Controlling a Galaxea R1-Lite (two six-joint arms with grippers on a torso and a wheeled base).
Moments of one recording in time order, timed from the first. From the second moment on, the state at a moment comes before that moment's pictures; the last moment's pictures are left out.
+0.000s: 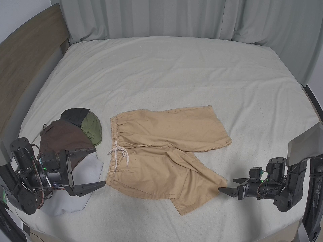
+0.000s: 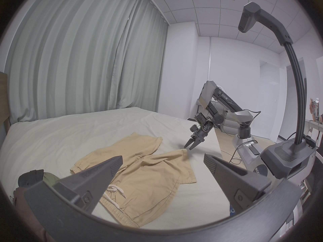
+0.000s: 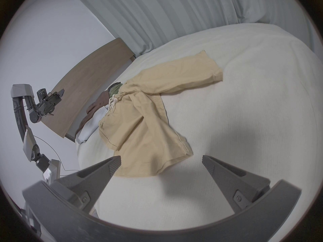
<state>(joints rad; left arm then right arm) 0.01 1.87 -0.17 -1.55 -1.11 0.28 0.18 2.32 -0.20 -1.54 0.50 0.10</state>
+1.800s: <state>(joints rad) 0.01 1.88 -0.17 -1.55 -1.11 0.28 0.24 2.35 -0.30 -1.54 0.43 0.35</state>
